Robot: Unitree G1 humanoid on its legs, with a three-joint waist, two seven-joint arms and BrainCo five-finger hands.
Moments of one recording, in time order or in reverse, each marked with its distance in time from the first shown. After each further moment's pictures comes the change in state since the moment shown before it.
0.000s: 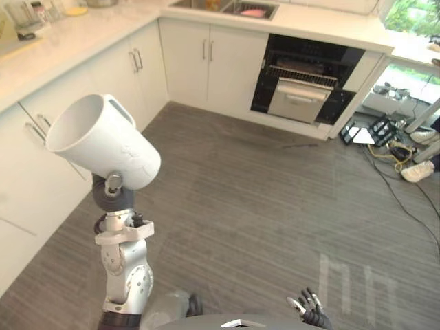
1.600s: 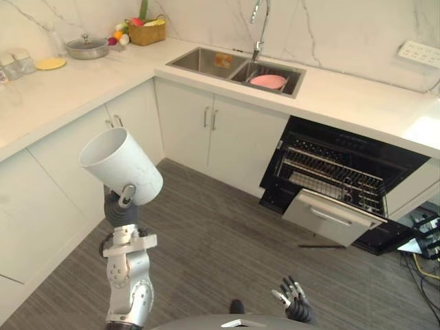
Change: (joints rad) left arm 0.074 -0.001 0.055 0.182 0.049 -0.041 0.074; right arm 0.009 0.053 0.080 -0.106 0.020 0.025 0.043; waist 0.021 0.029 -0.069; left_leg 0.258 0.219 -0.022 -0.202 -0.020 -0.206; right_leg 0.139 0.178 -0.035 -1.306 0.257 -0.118
